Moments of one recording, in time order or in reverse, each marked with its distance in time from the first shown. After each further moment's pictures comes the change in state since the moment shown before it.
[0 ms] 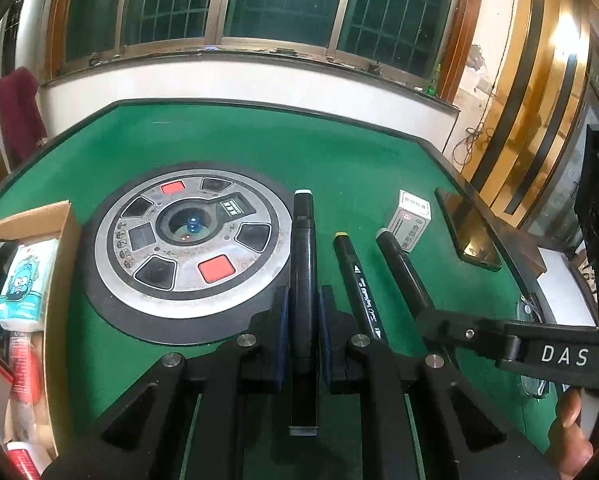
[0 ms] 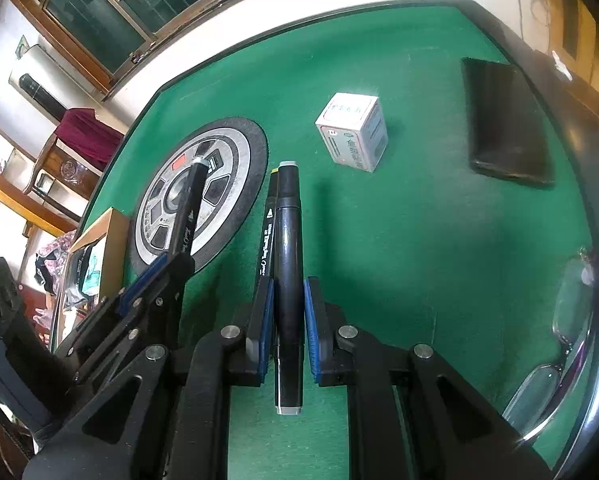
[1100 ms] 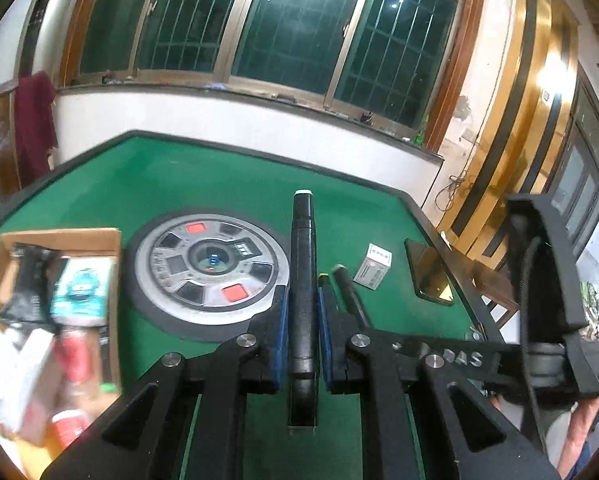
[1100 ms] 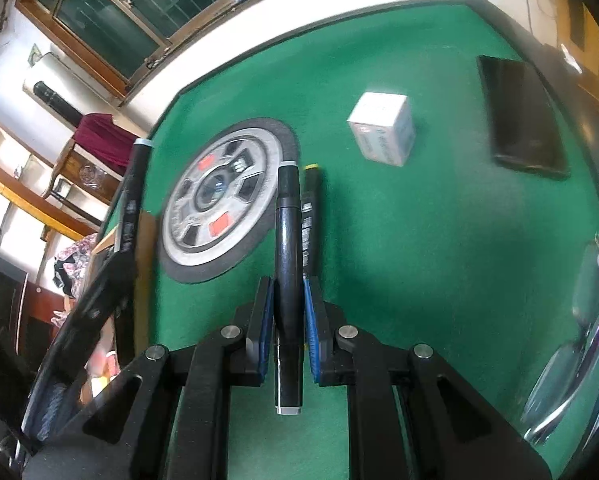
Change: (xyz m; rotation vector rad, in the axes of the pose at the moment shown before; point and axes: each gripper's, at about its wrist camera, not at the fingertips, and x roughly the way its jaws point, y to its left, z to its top) left arm -0.095 0.015 -0.001 -0.061 -0.161 -0.052; right arm -0.011 0.025 -0.010 0.003 -0.017 0.086
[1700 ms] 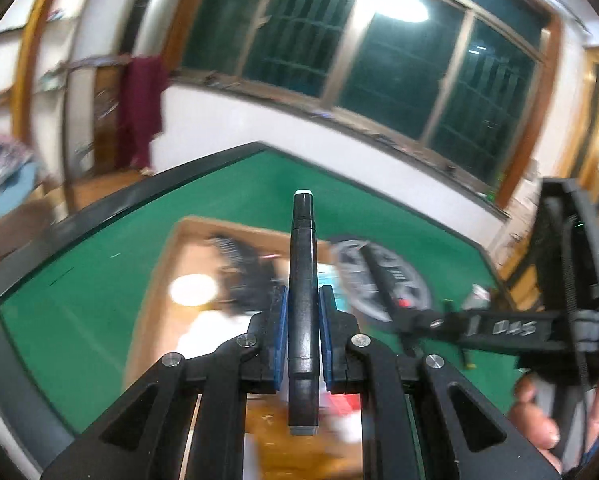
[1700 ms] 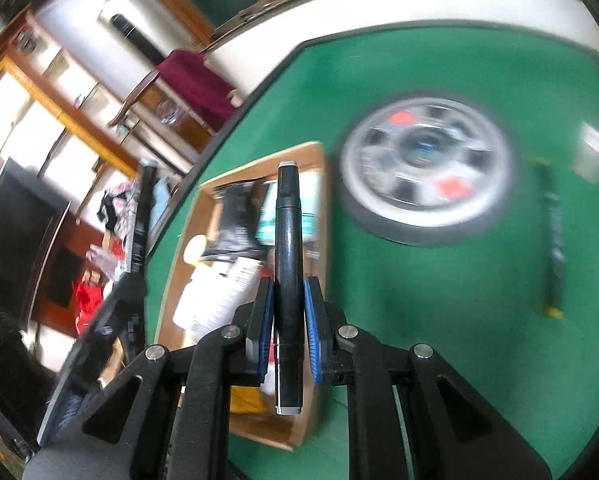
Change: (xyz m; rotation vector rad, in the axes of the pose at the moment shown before) left arm -0.097 0.177 -0.015 -0.228 -0.076 0.220; right arm 0.054 0.184 -0.037 -0.250 0.104 0.149
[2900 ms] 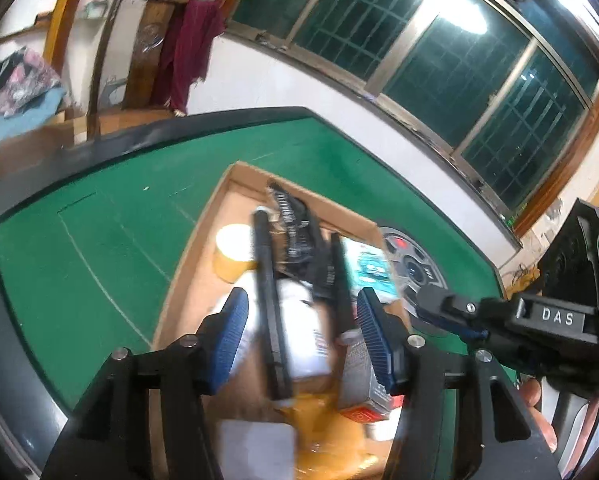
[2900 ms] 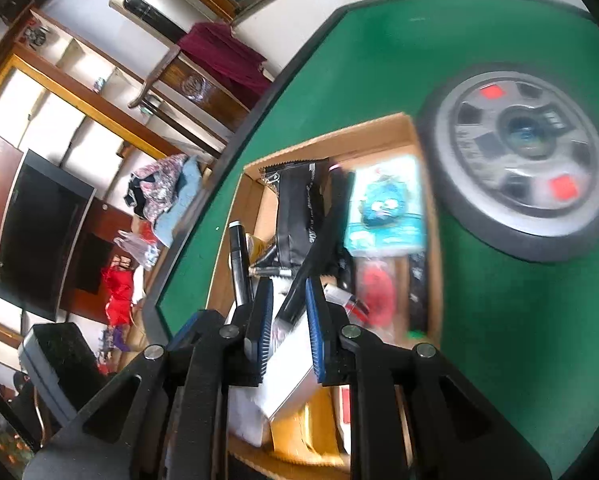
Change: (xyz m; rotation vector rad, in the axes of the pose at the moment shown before) left arm 0.015 0.039 -0.017 -0.179 0.088 0.004; right arm 0.030 0.009 0.006 0.047 0.065 0.133
